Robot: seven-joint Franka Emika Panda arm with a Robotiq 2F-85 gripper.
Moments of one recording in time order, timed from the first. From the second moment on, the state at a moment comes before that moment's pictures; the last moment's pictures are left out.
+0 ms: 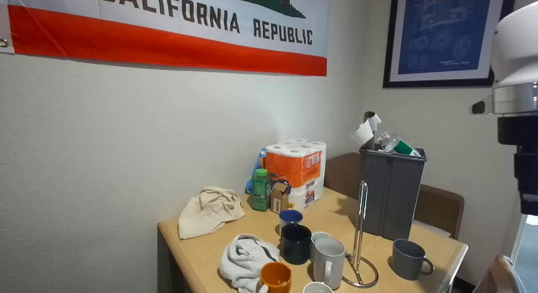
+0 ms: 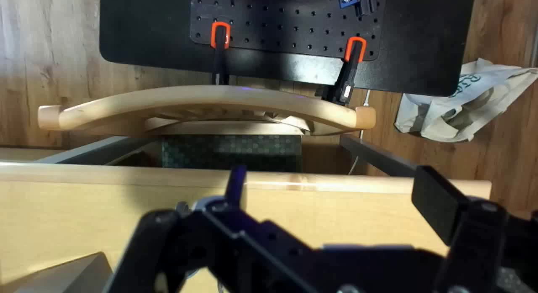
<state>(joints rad) 0.00 -0.81 -0.07 -2.59 -0.02 1.62 -0.14</state>
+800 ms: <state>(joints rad) 0.17 -0.49 -0.01 -2.51 -0.02 2.09 -0.29</state>
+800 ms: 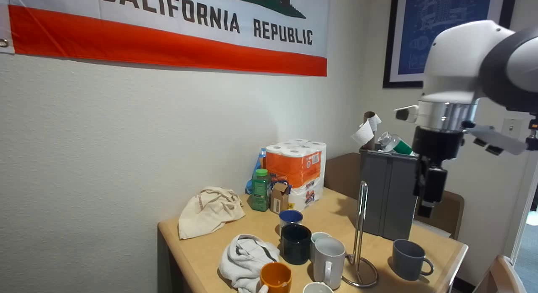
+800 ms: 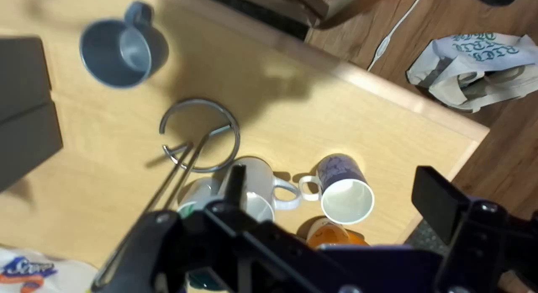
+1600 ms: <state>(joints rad) 0.18 -0.10 0.05 -2.29 -0.05 2.44 -0.35</state>
